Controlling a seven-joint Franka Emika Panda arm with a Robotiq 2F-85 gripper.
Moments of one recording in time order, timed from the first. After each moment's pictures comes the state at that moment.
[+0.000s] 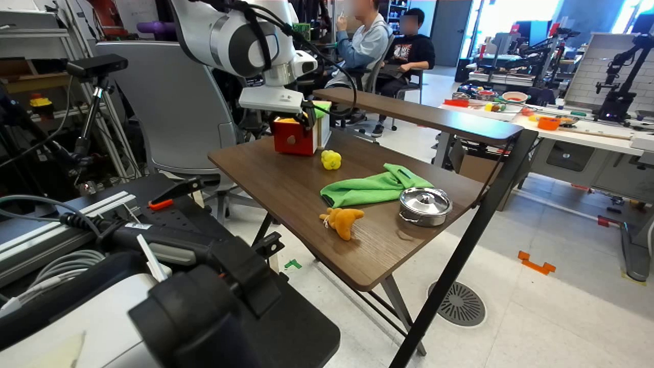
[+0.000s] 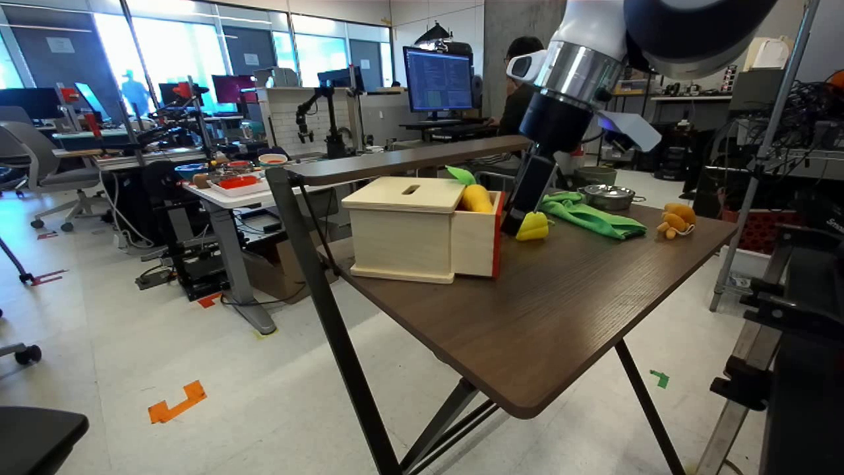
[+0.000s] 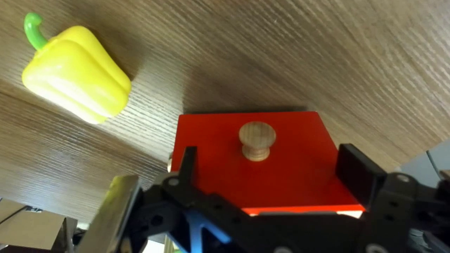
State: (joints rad) arm -0.02 0.61 0.26 -2.12 -0.02 3.05 -0.40
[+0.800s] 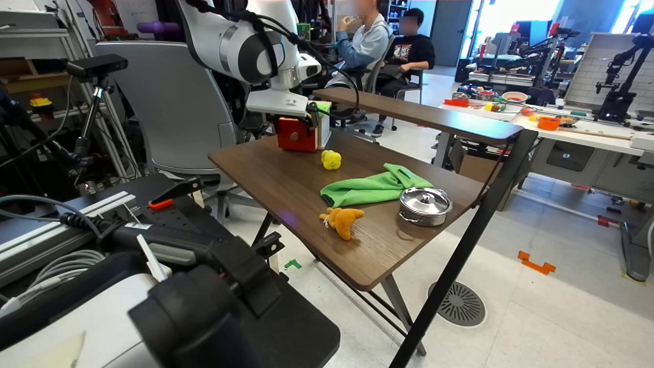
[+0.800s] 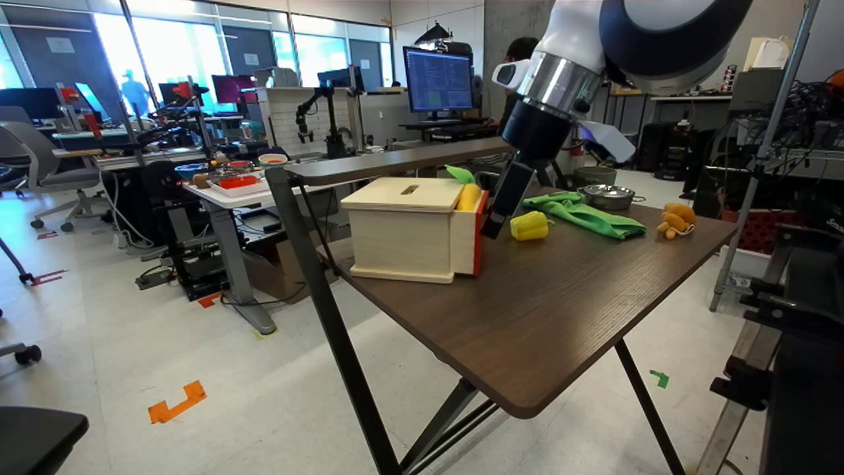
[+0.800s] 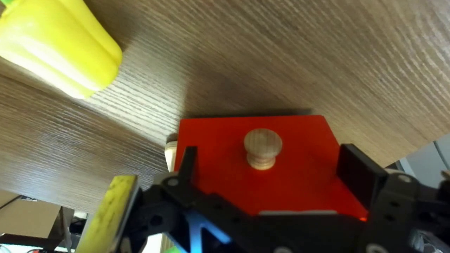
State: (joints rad) arm -0.03 0.68 0.28 -2.04 -0.04 3.06 -0.41
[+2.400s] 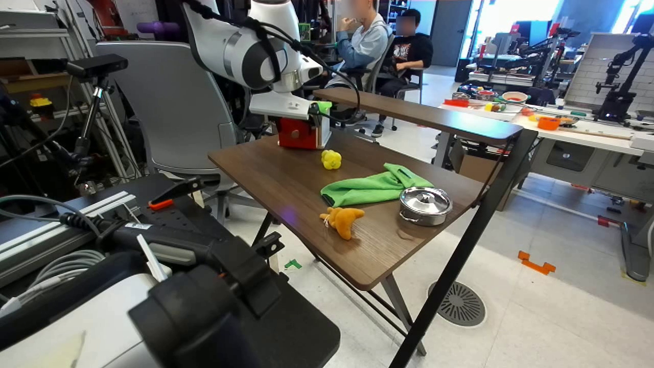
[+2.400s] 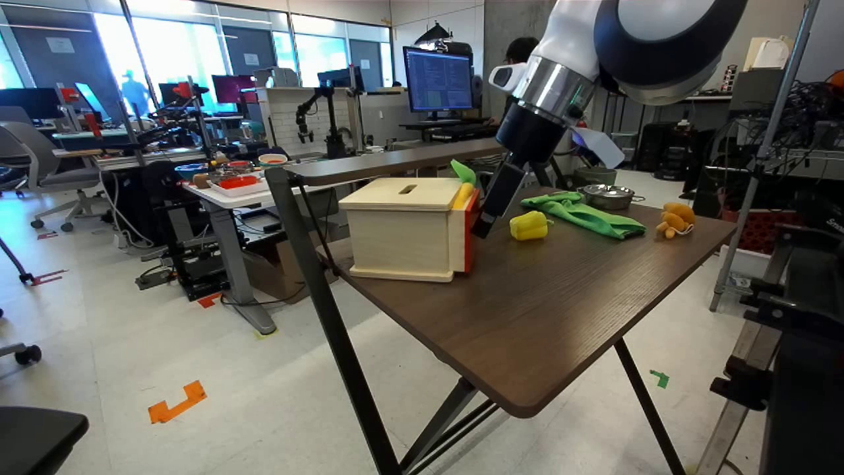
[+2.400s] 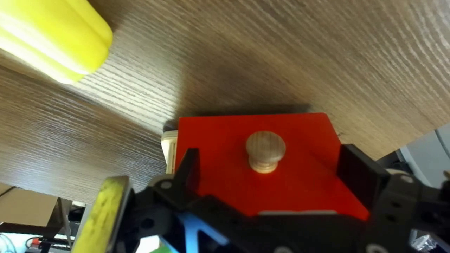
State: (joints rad) arm -0.09 0.72 0.34 -2.01 -0.07 3.11 -0.41
